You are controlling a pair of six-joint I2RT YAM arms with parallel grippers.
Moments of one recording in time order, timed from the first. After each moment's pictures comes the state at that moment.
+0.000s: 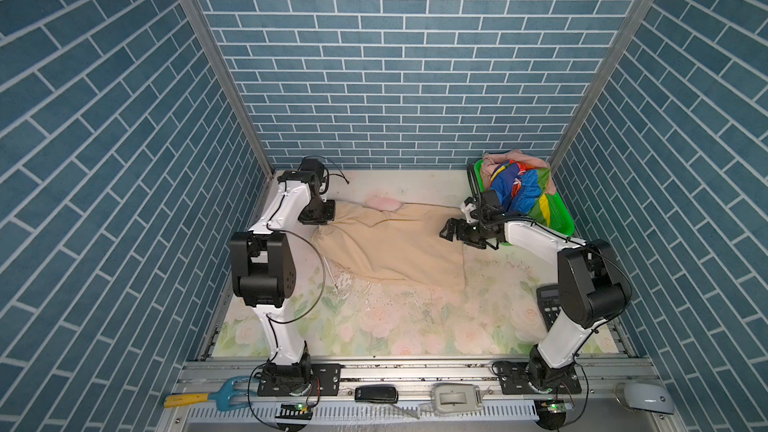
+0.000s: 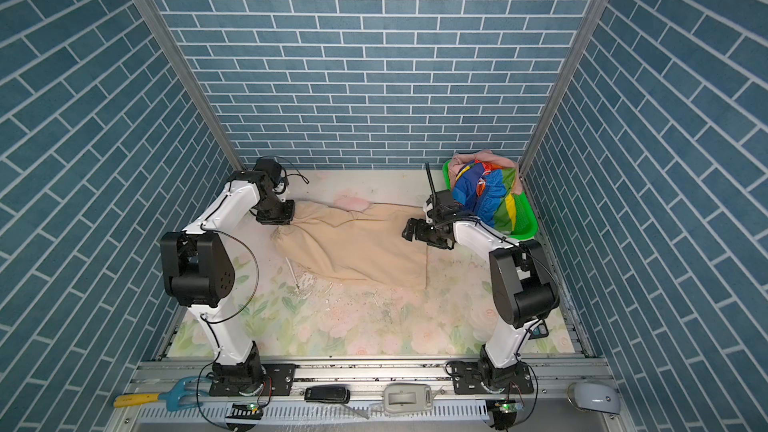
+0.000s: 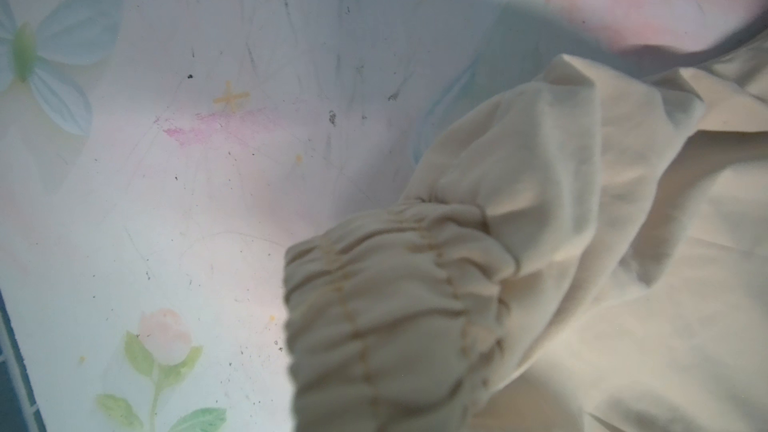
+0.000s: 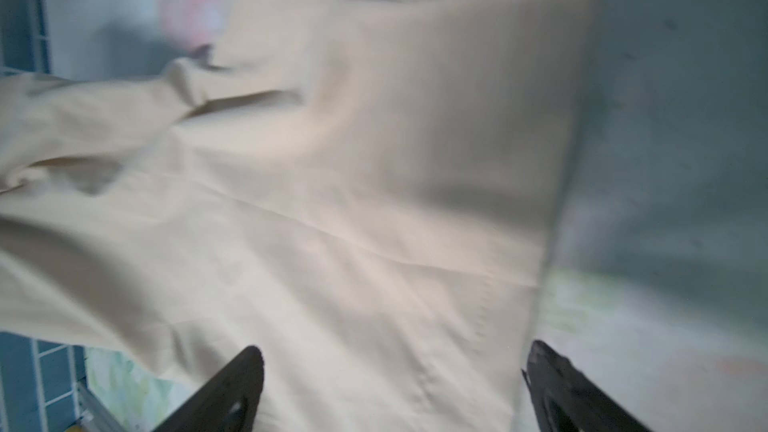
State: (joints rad) left arm -0.06 1.90 1.67 -1.10 0.03 -0.07; right arm 0.43 1.75 1.20 -0.41 -0.38 0.47
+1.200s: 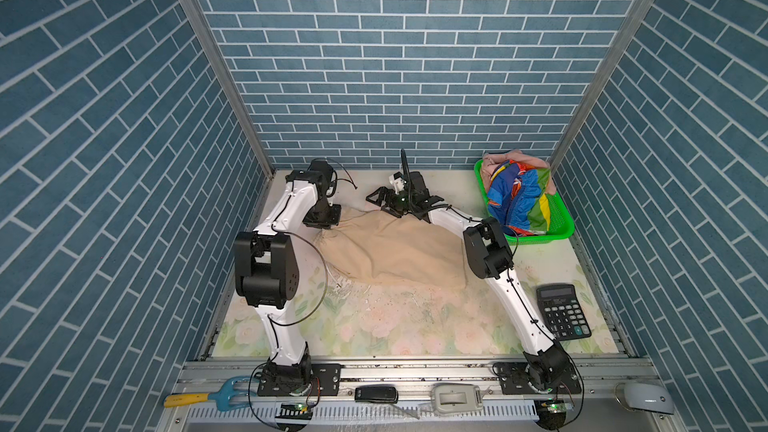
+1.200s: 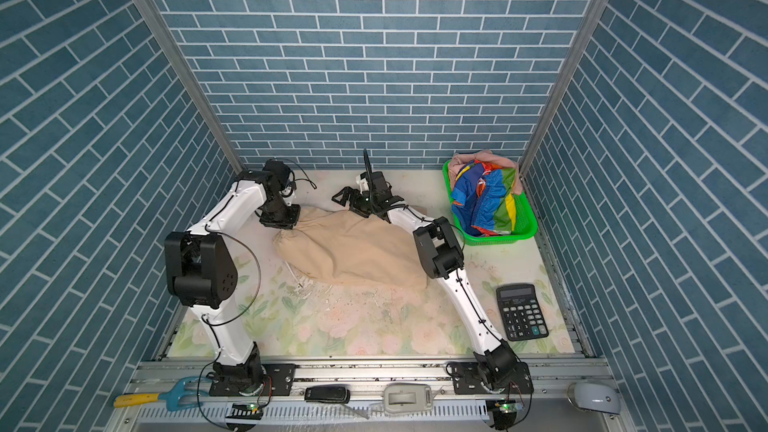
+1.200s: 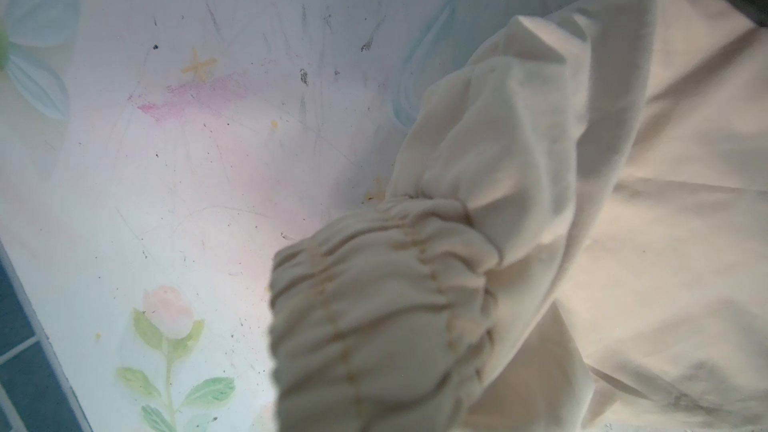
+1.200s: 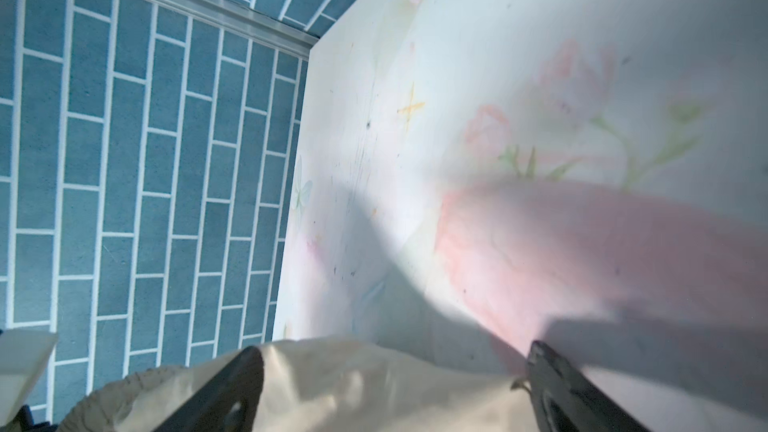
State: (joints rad) left arm -0.10 1.89 1.65 -1.16 -0.01 -0.04; right arm 0.62 2.71 2.28 -0.08 -0.61 0.86
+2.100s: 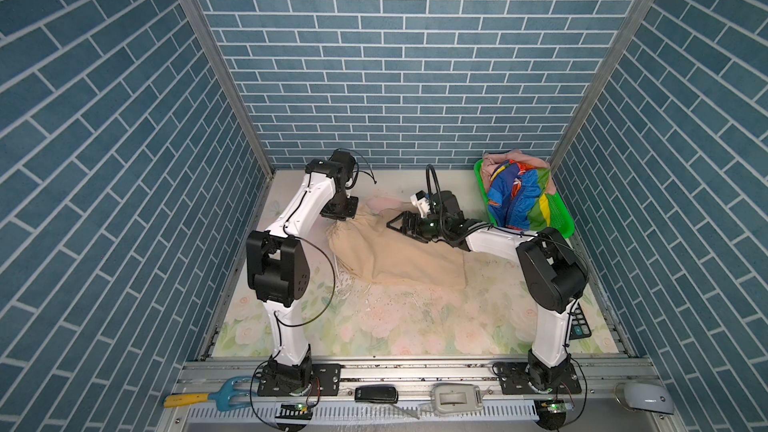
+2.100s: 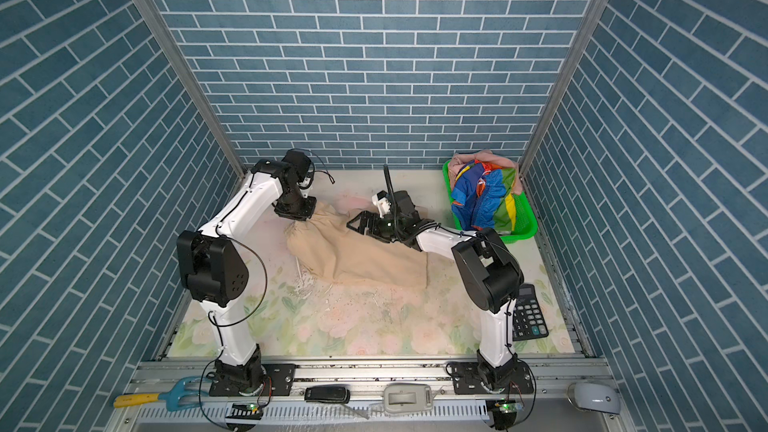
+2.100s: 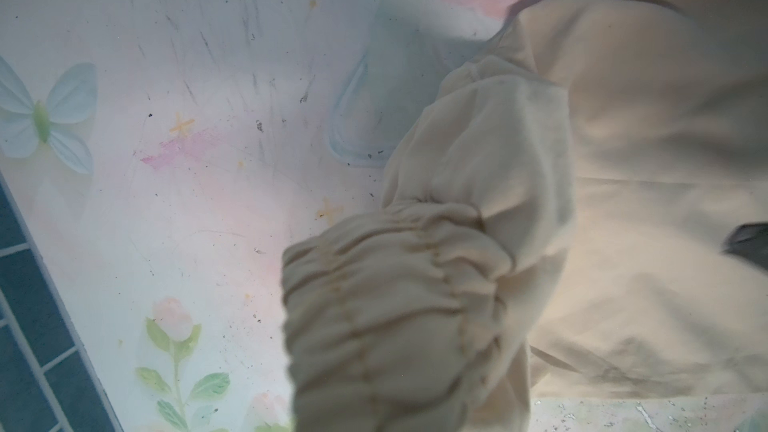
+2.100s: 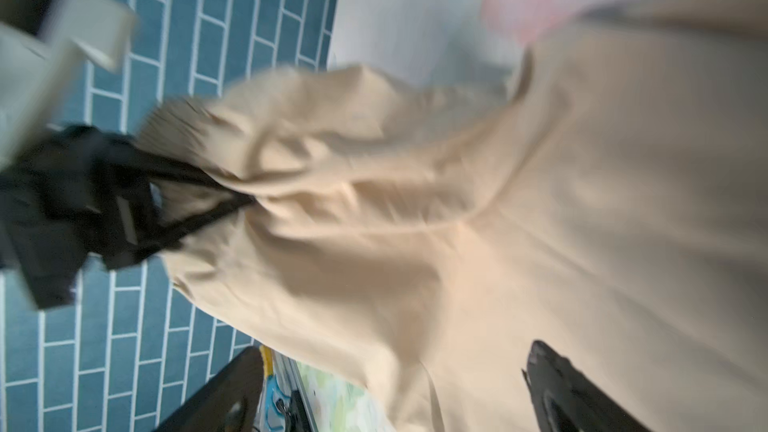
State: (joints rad) left arm -0.26 1.95 1.86 -1.28 -0.06 -0.10; right arm 0.68 1.94 1.14 0.20 -0.63 0.84
